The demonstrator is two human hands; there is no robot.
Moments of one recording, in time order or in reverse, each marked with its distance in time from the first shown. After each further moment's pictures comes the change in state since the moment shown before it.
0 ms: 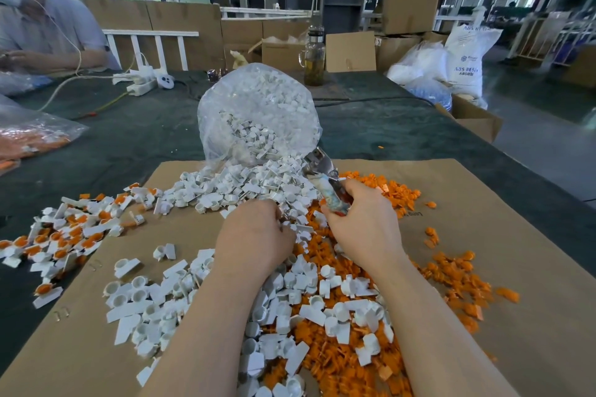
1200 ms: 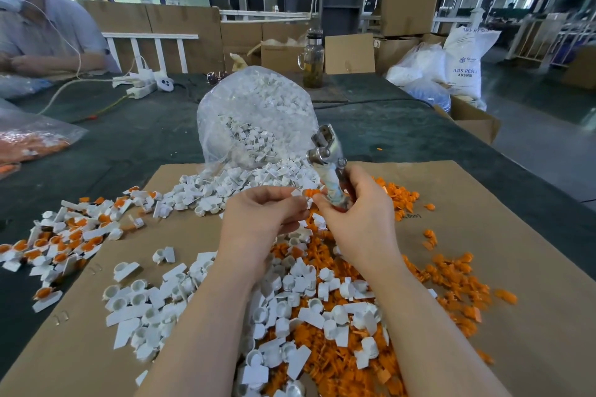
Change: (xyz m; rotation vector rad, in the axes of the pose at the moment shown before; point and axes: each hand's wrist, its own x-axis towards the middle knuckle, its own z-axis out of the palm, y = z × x) left_hand -0.001 0.014 -0.010 -1.327 -0.046 -0.341; right_hand -0.005 -0.012 -0.007 0.371 0.125 -0.116
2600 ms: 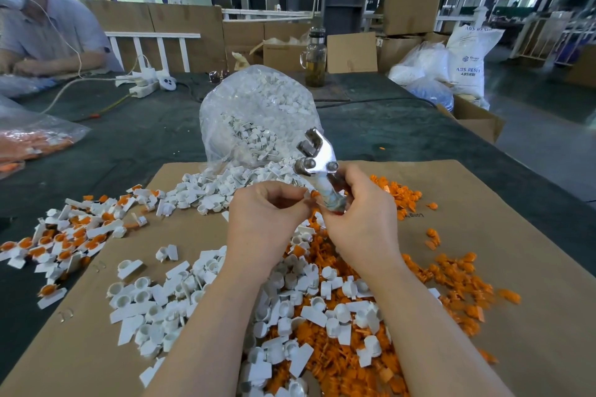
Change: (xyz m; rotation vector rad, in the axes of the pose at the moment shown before) left_hand -0.008 0.003 0.004 0.338 0.030 0.248; right_hand -0.004 -0.003 0.002 -0.079 0.038 -0.093
